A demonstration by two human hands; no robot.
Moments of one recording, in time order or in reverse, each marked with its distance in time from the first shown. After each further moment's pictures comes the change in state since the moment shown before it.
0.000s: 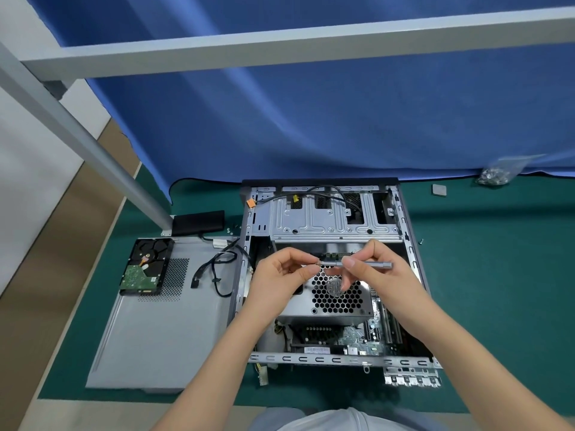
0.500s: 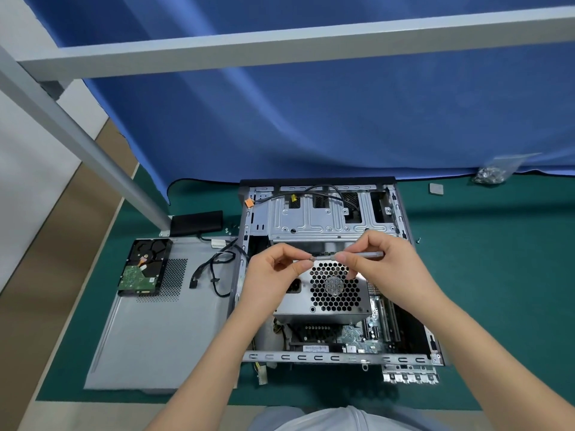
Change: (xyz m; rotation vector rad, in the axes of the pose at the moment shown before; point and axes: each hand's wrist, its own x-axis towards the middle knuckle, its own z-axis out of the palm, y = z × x) left_hand 0.000 0.006 -0.003 0.074 0.072 0.060; right_hand 0.010 -0.013 -0.004 -0.439 0.157 0.014
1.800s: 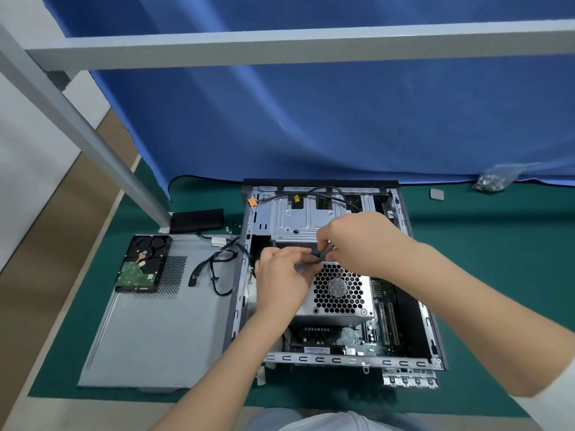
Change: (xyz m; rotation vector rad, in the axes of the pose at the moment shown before) left_hand 0.012 -0.026 0.020 0.567 0.215 0.071; right_hand 0.047 -0.049 0.019 -1.253 -0.314 -0.430
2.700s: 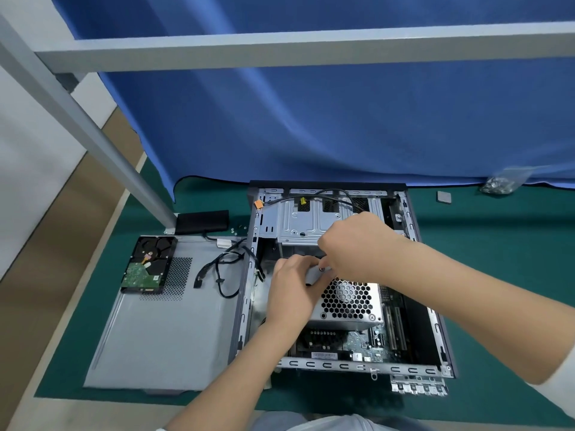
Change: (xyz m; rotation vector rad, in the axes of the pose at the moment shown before) left_hand -0.006 -0.009 0.006 0.080 -0.085 0.102; right_hand 0.016 -0.012 -0.001 -0.300 -0.120 -0.120
